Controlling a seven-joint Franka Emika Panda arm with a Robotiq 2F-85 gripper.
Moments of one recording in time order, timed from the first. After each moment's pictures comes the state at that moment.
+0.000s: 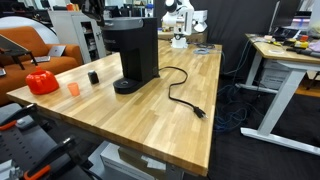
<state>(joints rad) -0.07 -0.41 -0.09 -2.72 0.83 2.47 0.20</state>
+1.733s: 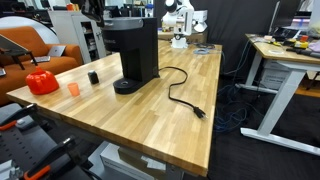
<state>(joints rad) -0.08 -0.41 -0.11 -2.73 0.83 2.45 0.19</state>
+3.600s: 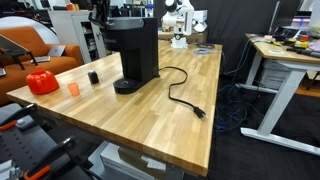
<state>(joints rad) -0.06 -0.28 -0.12 -2.64 0.83 2.39 0.17</state>
